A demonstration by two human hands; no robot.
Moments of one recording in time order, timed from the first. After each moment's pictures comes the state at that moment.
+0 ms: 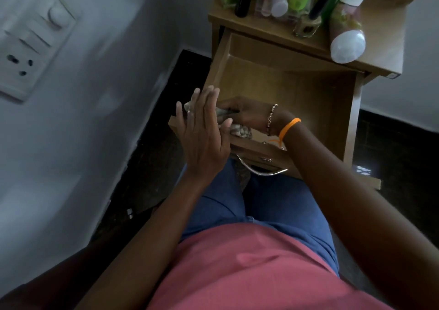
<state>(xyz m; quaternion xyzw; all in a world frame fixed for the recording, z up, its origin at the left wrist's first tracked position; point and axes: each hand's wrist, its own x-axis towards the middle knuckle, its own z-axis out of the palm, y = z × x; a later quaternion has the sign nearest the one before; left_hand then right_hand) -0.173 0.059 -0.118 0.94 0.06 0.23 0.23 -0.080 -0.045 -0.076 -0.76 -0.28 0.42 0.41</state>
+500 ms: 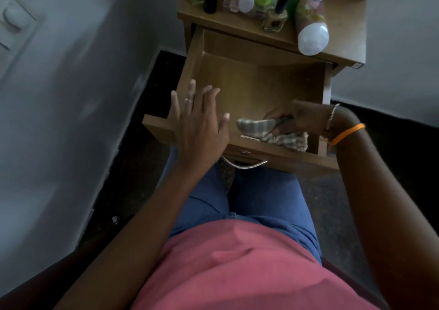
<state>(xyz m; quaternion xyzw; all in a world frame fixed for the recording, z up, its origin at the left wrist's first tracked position) -0.161 0.035 -0.096 0.98 0.01 0.11 0.19 -0.087 -0.171 -0.043 -0.84 -0.20 0.43 0.26</state>
